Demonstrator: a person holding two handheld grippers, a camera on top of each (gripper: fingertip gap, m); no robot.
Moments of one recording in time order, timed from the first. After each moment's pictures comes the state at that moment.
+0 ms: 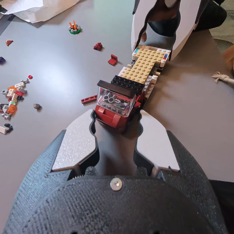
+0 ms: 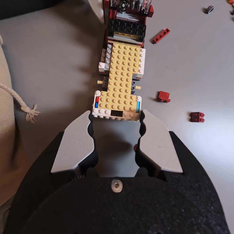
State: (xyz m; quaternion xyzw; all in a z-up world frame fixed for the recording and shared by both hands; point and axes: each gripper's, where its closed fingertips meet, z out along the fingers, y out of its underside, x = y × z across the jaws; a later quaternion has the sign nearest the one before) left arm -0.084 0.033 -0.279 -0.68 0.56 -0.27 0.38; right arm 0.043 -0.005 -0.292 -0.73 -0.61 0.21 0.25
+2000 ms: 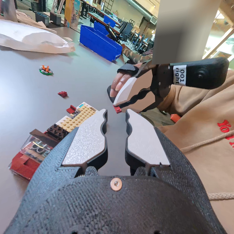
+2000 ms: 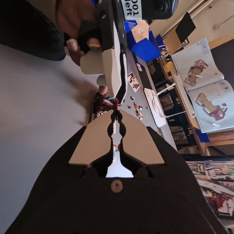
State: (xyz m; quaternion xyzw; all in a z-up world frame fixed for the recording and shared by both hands) left arm -0.019 -0.009 -0.191 -0.67 0.38 -0.54 0.35; right arm -0.017 -0.004 -0.197 -0.50 -0.66 0.03 0.56
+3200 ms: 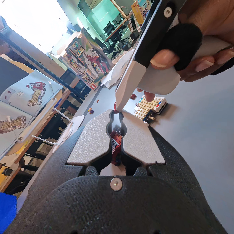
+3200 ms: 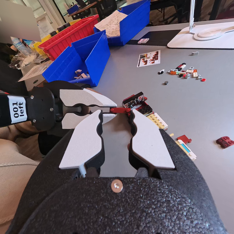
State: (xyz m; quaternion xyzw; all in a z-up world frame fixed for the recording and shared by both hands) left arm -0.033 0.005 -0.199 -0.58 0.50 -0.01 0.65; right arm -0.037 0.001 -0.196 -0.76 -0.31 0.39 0.43
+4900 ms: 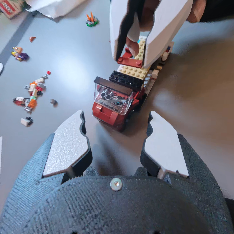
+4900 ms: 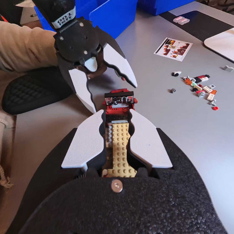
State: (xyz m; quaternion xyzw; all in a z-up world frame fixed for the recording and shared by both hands) left arm -0.085 0.053 -0.287 -0.70 0.55 -0.20 0.40; right arm -0.052 0.045 -0.241 -0.69 -0.52 0.35 0.37
